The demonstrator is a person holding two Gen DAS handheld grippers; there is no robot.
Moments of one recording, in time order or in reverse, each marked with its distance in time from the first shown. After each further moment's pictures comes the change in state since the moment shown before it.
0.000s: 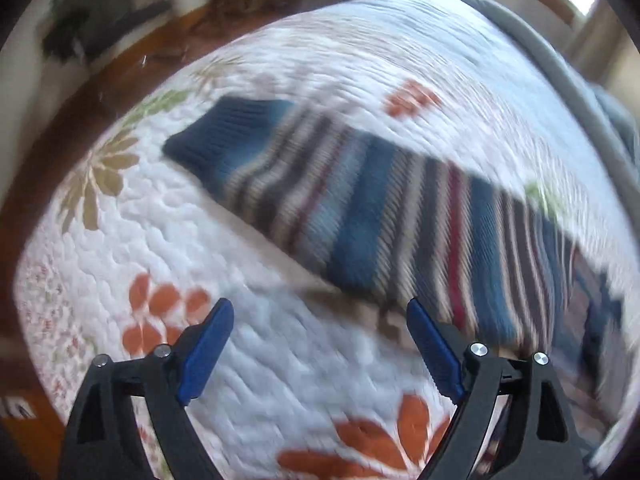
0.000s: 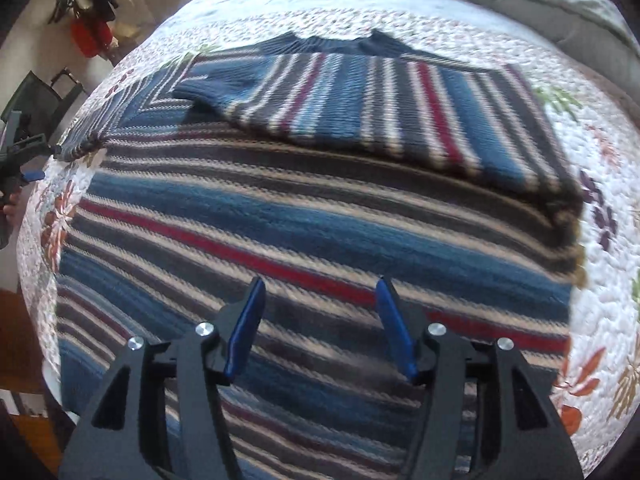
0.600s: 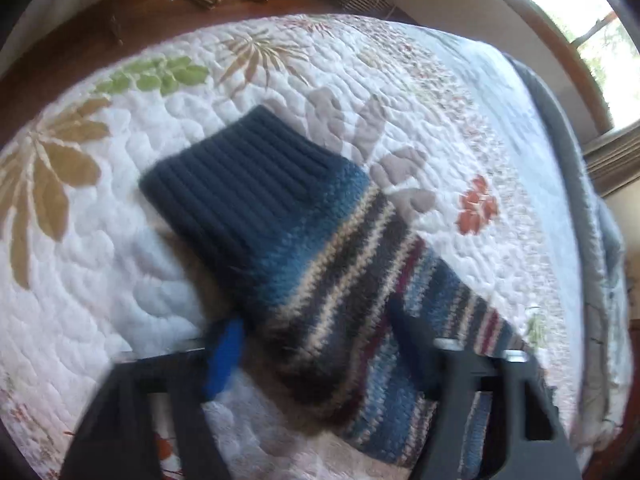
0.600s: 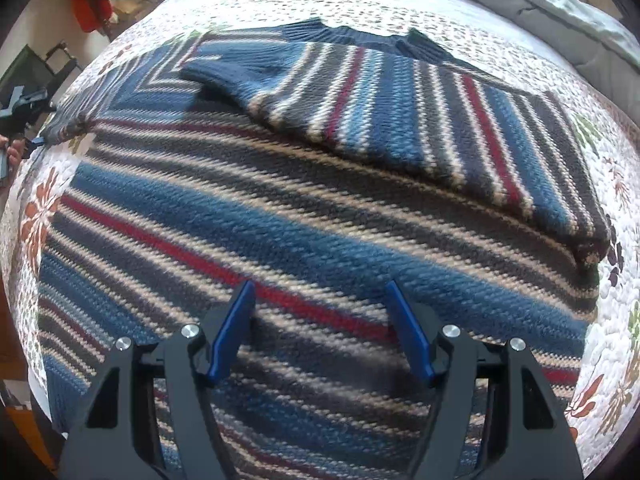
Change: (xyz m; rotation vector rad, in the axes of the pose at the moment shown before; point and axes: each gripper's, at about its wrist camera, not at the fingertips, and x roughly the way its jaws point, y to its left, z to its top) left arm 0.061 0.052 0.073 -0.254 0.001 -0.130; right arm 0.027 0.026 0.023 -0.061 0.026 -0.073
